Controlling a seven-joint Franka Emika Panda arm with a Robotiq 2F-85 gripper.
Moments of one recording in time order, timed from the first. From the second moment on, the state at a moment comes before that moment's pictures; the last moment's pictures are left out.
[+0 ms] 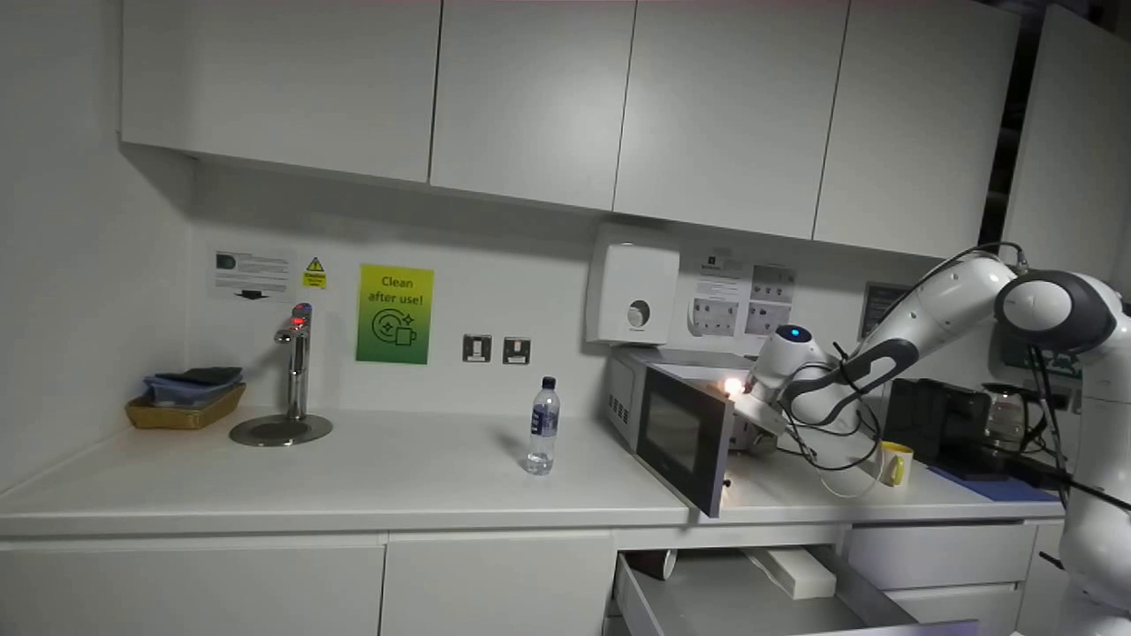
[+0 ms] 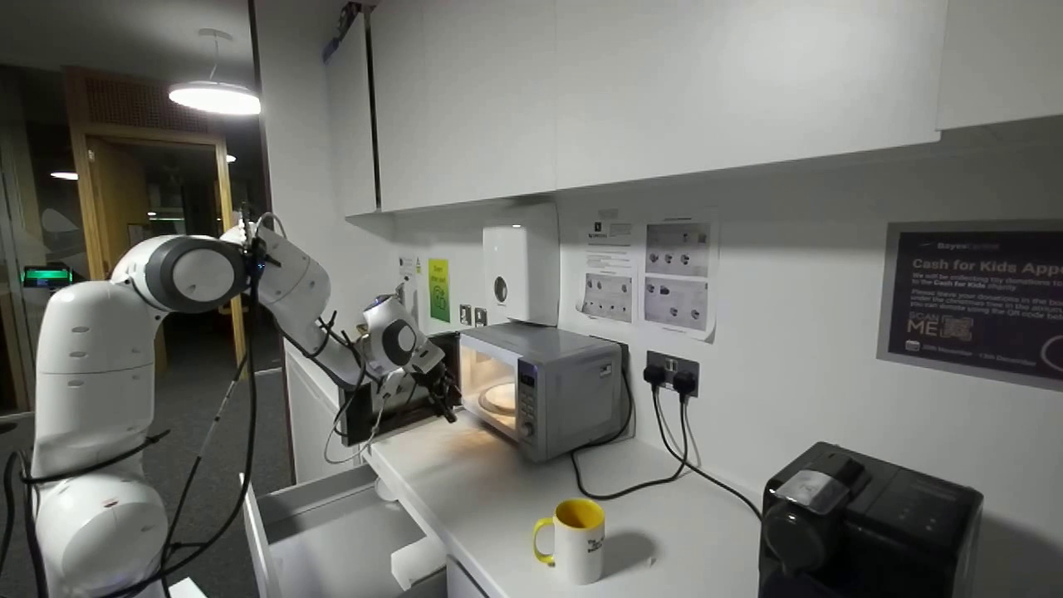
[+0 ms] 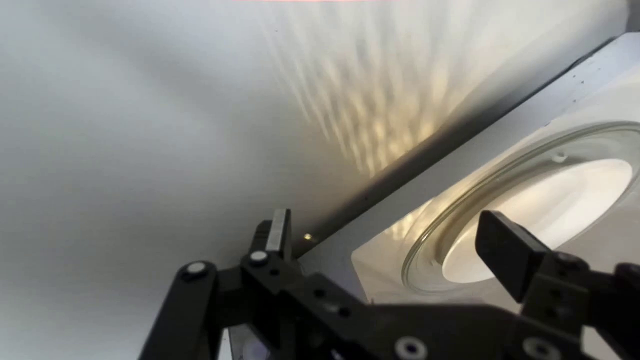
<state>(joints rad) -0.01 0.11 0.01 -2.18 -0.62 2.77 1.54</state>
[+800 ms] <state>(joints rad) 0.03 0.25 -0.06 -2.02 -0.99 2.87 2.11</state>
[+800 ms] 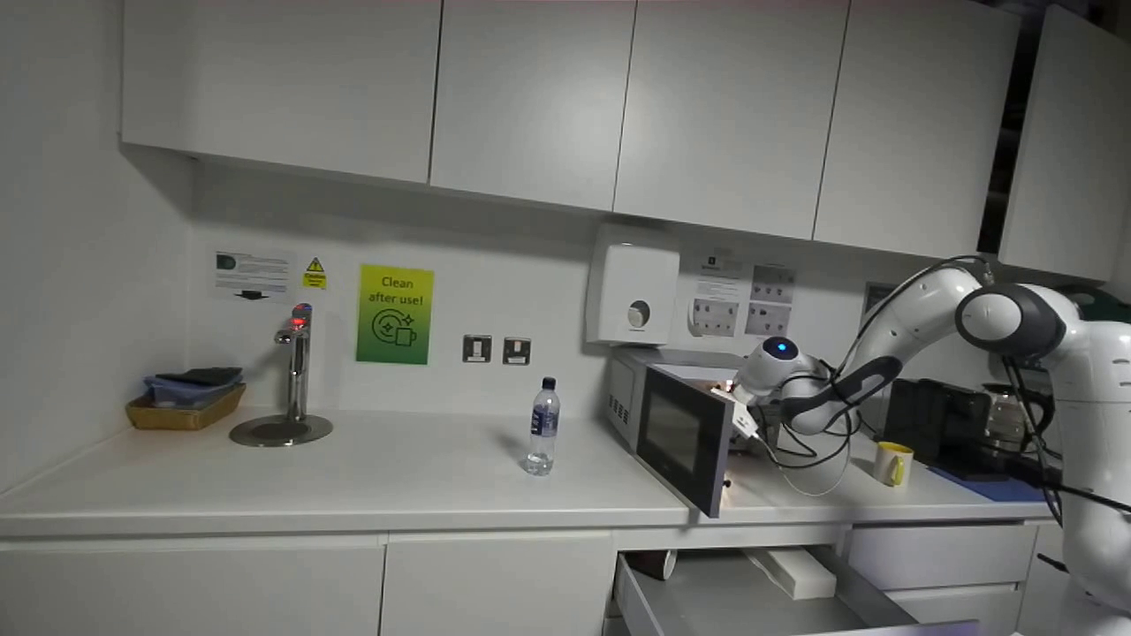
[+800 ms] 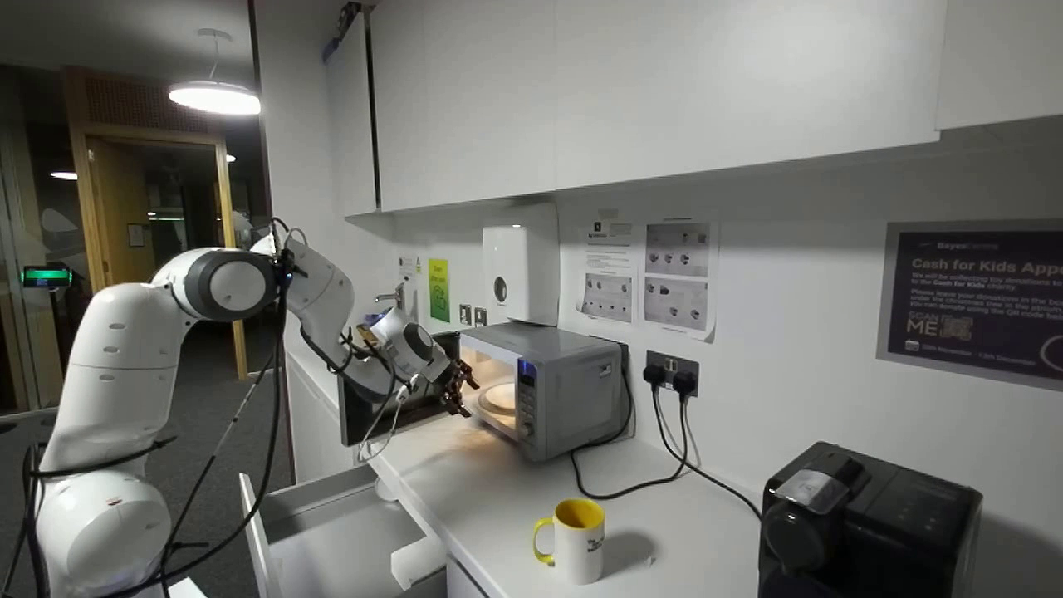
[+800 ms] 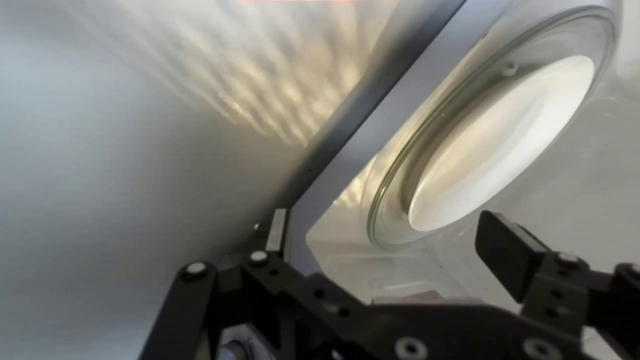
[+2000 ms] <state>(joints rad) 0.04 0.28 -0.10 -1.99 -1.03 2.87 2.27</state>
